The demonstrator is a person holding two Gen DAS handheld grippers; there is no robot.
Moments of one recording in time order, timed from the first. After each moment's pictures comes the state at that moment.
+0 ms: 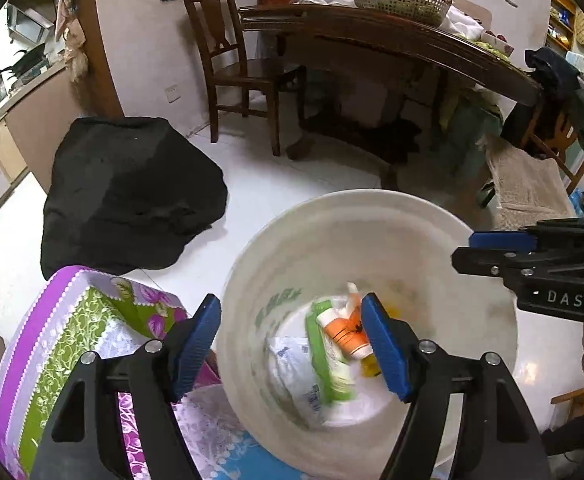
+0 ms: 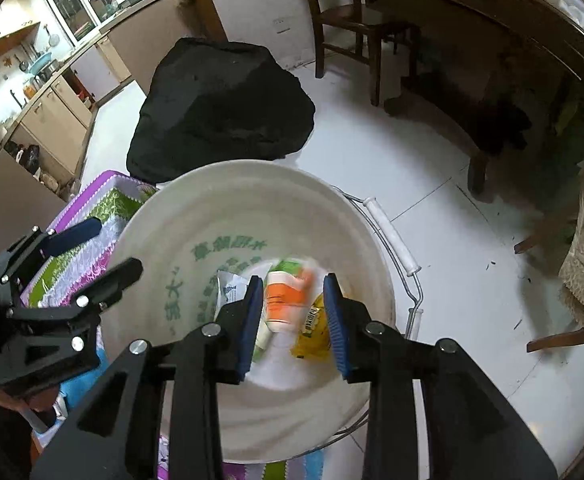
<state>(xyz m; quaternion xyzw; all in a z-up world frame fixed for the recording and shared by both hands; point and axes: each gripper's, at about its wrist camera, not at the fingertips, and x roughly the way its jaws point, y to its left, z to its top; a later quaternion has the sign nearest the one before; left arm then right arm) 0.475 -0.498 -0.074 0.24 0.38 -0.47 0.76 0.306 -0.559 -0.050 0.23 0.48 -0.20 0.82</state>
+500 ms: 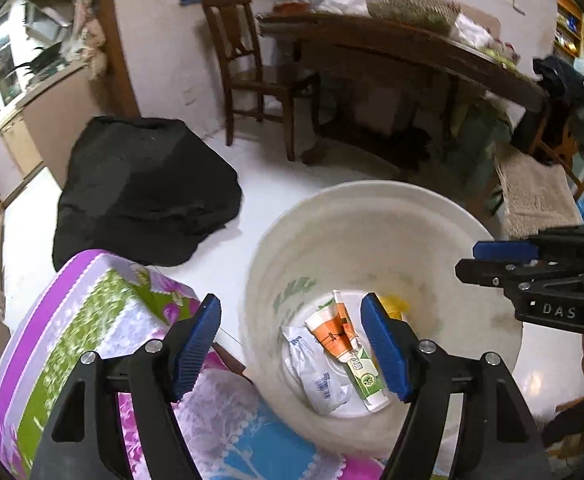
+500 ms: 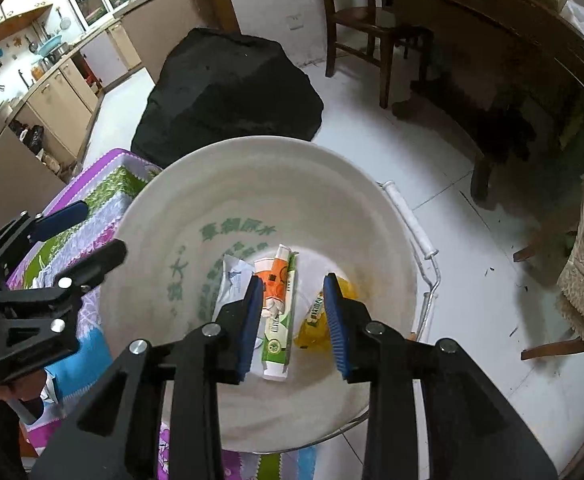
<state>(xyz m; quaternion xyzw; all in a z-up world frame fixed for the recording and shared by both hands) 0.466 -0.458 -0.067 0.22 0.36 -0.44 0.79 0.303 -0.536 -0.055 0.21 0.48 -0.19 0.83</state>
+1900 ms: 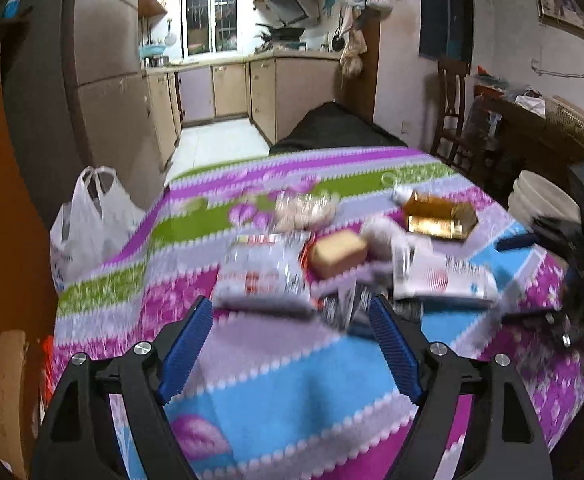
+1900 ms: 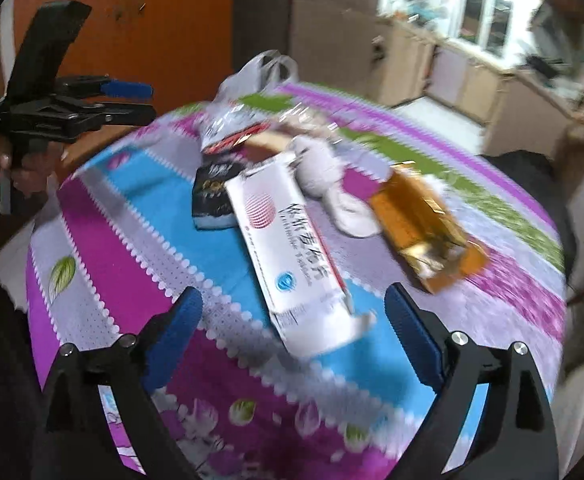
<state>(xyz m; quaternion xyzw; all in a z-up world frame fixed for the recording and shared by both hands) 0.365 0.116 -0.097 0.06 0.34 -0.17 0.92 0.344 -0.128 -0.113 -0.17 0.39 0.30 0.85</state>
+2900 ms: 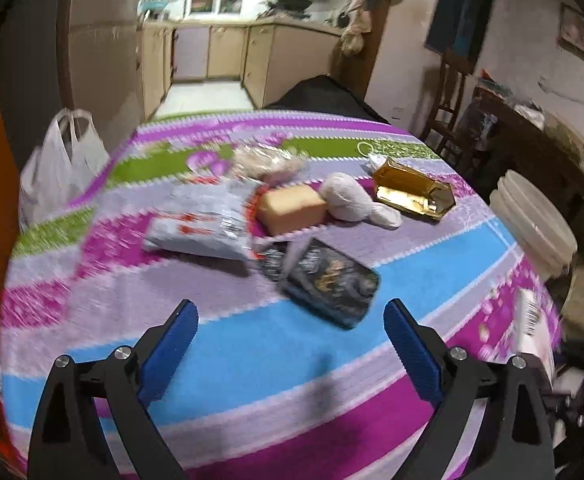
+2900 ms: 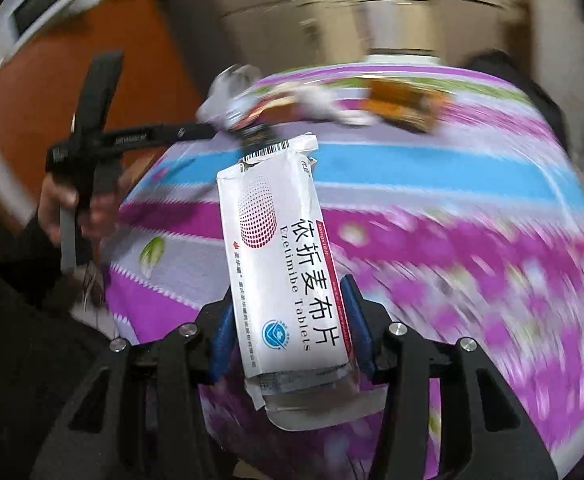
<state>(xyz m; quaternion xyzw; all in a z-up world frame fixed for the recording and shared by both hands) 0.370 0.060 -0.125 -0.01 0.41 -0.19 0.89 0.184 -0.186 -0.112 0.07 0.42 0.20 0.89</state>
